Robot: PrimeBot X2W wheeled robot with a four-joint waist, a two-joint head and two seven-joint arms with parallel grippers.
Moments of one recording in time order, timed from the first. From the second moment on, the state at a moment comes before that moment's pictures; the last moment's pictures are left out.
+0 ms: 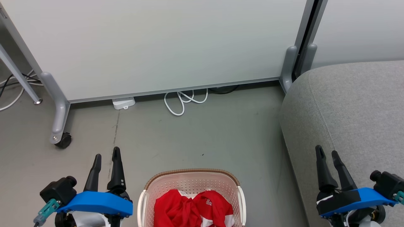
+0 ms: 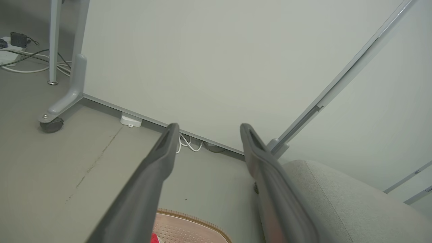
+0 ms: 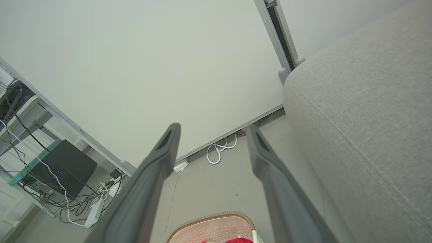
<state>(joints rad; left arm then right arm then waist) -0.06 0.08 -0.08 0.23 -0.64 -0.05 -0.12 -0.08 -0.04 -0.05 0.25 0.59 0.13 -0.12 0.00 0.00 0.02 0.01</state>
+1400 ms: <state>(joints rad) -0.06 0.06 -0.09 0.26 -0.38 -0.11 -0.21 -0.09 -0.05 -0.03 0.25 0.21 0.13 -0.21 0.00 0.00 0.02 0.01</state>
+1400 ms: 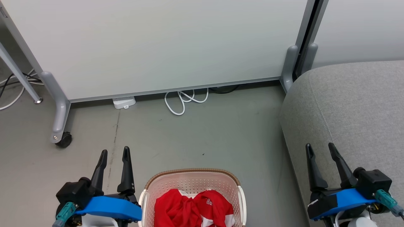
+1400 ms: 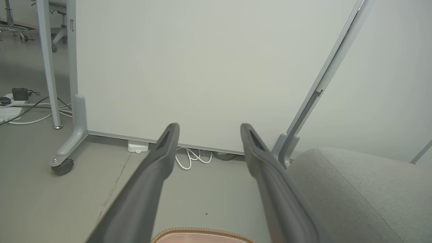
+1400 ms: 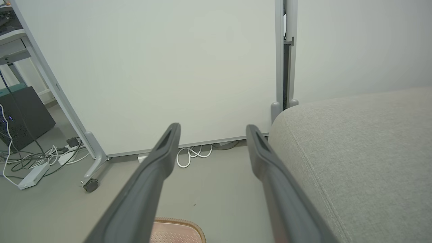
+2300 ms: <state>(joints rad) -0.07 0.05 -0.08 0.27 -0.21 -0.11 -0.26 -0.09 -0.05 -0.02 0.23 0.03 0.13 -0.26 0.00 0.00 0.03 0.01</state>
